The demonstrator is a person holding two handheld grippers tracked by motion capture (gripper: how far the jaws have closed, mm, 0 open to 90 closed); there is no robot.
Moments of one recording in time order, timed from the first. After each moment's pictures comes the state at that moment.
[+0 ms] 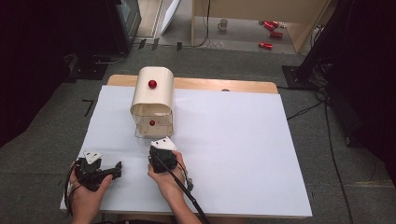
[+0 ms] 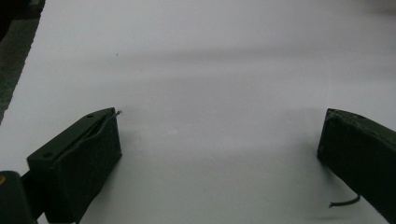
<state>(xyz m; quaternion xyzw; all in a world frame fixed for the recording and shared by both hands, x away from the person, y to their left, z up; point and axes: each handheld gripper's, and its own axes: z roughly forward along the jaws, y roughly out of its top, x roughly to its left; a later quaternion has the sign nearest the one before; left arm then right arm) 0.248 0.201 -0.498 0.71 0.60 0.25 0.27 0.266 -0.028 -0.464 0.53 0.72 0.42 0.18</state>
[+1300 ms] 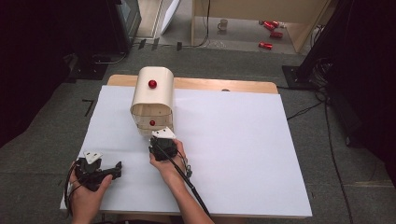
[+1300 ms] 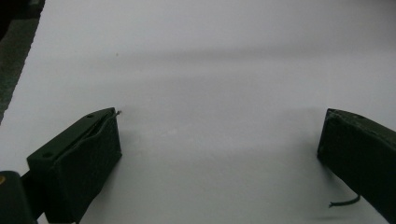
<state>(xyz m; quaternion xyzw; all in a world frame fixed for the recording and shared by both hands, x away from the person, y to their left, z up) 0.248 0.202 -0.498 0.71 0.60 0.25 0.27 0.306 -0.028 -0.477 0.52 0.72 0.41 0.19</state>
